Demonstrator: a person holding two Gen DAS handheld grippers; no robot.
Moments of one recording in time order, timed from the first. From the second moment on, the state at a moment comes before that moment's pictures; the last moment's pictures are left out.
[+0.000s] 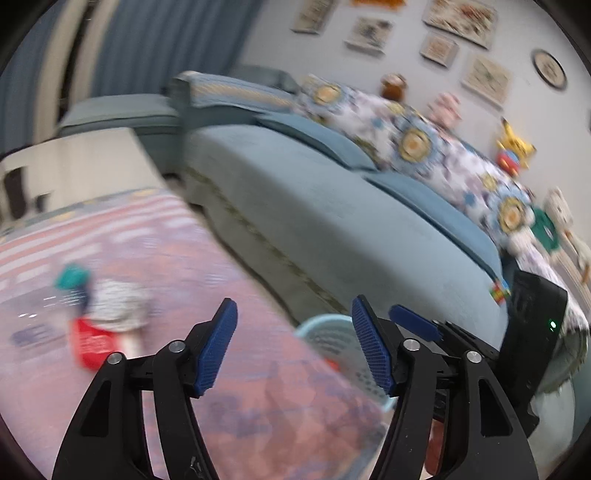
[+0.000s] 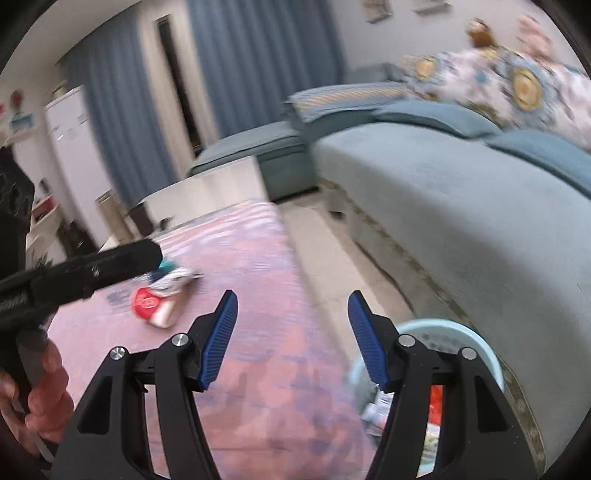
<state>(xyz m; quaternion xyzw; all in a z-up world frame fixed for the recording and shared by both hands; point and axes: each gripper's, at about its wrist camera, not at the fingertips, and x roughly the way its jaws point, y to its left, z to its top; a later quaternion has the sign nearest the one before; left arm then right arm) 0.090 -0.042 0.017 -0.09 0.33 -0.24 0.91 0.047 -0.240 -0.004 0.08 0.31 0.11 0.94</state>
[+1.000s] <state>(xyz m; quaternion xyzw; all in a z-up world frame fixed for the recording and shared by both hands) 0.155 0.215 -0.069 -0.21 0.38 -0.04 0.90 0.144 -0.007 -0.085 0.03 0.44 0.17 0.88</state>
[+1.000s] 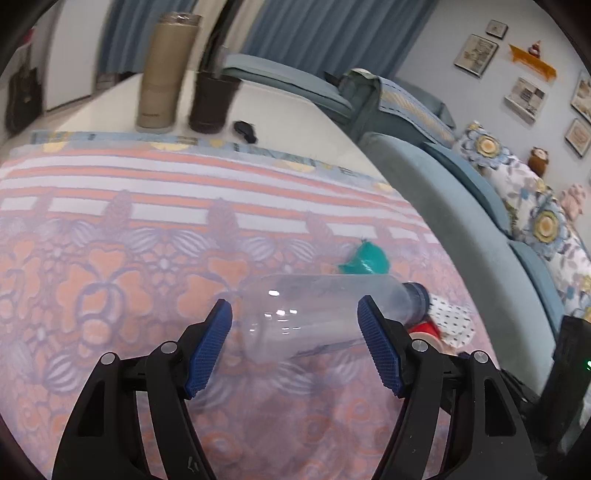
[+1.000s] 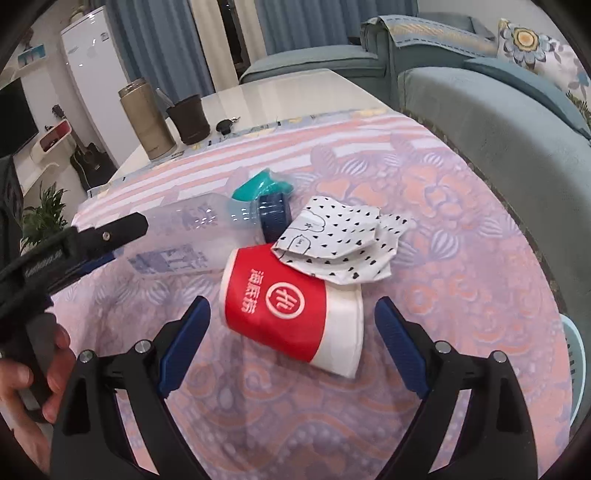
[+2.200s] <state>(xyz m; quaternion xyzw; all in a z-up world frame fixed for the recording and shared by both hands) 0.174 0.100 -0.071 -0.03 0.44 -0.01 0.90 0.096 -0.091 -0.067 0.04 0.35 0.18 0.92</state>
